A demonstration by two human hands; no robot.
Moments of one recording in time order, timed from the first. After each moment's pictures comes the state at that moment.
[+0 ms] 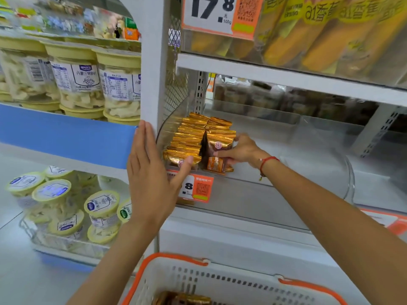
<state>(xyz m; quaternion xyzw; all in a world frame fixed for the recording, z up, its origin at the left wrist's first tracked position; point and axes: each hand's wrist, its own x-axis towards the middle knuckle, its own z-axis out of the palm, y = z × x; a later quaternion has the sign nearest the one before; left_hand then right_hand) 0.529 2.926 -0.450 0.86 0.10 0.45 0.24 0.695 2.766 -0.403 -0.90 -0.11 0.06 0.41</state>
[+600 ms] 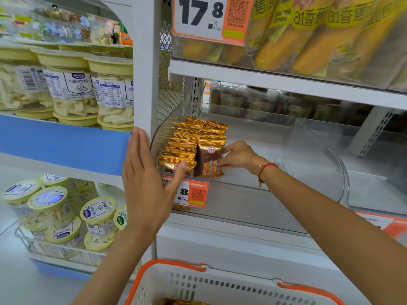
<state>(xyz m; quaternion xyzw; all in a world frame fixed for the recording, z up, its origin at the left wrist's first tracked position) 0.532 2.925 -0.451 0.84 0.10 0.46 0.24 0.701 2.764 -0.410 -0.91 -0.12 0.07 0.38</state>
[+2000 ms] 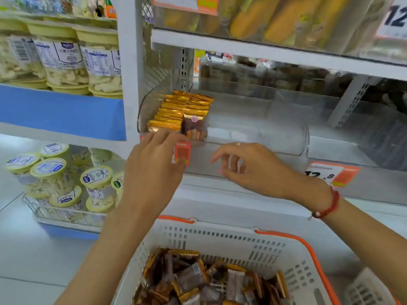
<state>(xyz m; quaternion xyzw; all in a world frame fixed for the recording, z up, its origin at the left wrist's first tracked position) 0.455 2.880 -0.420 0.91 -0.02 0.37 0.17 0.524 2.677 -0.387 -0.89 -0.41 -0.04 0.21</state>
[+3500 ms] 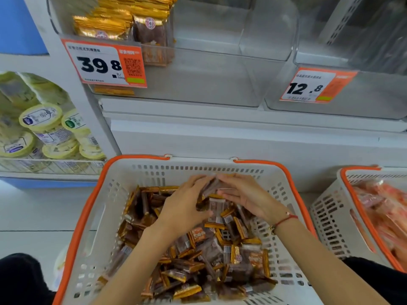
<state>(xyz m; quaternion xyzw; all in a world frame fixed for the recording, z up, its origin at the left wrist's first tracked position) 0.415 2.783 -0.618 0.94 -0.14 -0.04 0.32 0.463 2.601 -0.597 -0.64 0.10 0.30 0.70</state>
